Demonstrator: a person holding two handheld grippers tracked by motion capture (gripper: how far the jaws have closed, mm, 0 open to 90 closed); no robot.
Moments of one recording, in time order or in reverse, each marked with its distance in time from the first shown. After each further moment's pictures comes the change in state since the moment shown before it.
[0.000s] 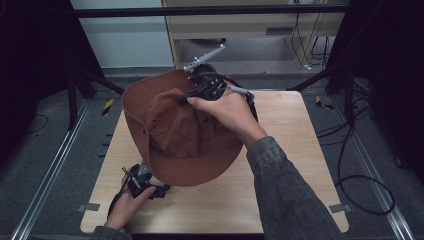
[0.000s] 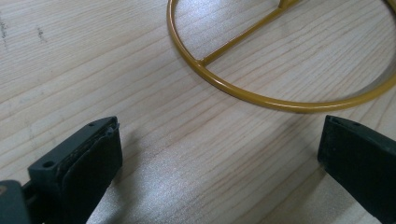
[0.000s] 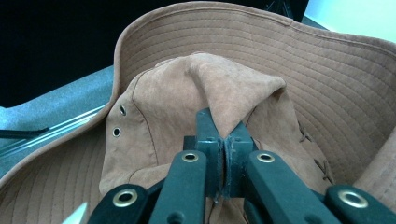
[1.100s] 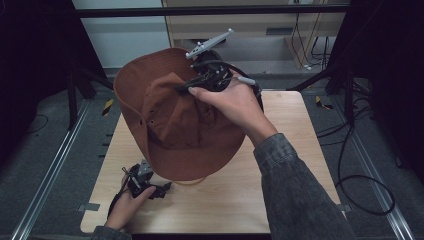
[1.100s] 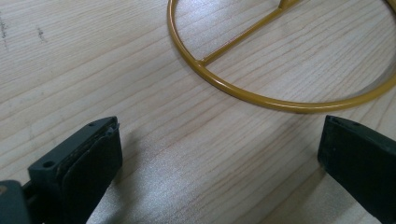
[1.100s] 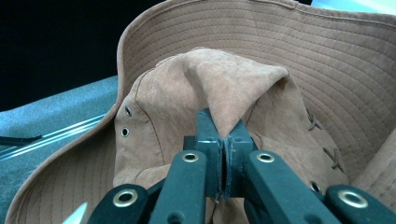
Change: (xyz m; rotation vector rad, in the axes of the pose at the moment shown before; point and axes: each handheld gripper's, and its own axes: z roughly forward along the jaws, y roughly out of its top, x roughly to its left) left arm 0.000 0.000 0.000 -0.002 0.002 -0.001; right arm 0.017 0.022 -0.036 -0.067 -0.025 -0.057
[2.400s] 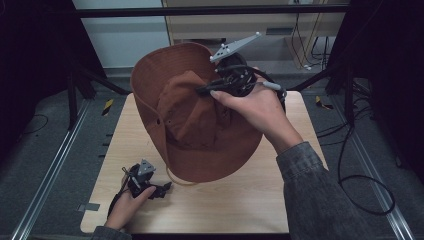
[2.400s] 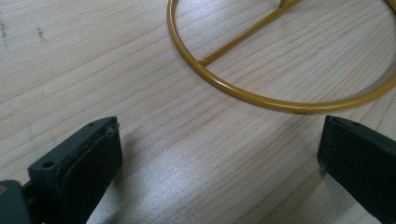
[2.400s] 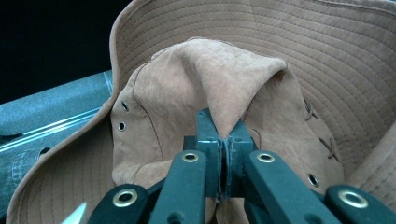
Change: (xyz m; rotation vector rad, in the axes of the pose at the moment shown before) left arm 0.000 0.000 0.000 -0.002 -0.004 -0.001; right arm -0.002 -0.021 -0.042 -0.010 -0.063 -0.018
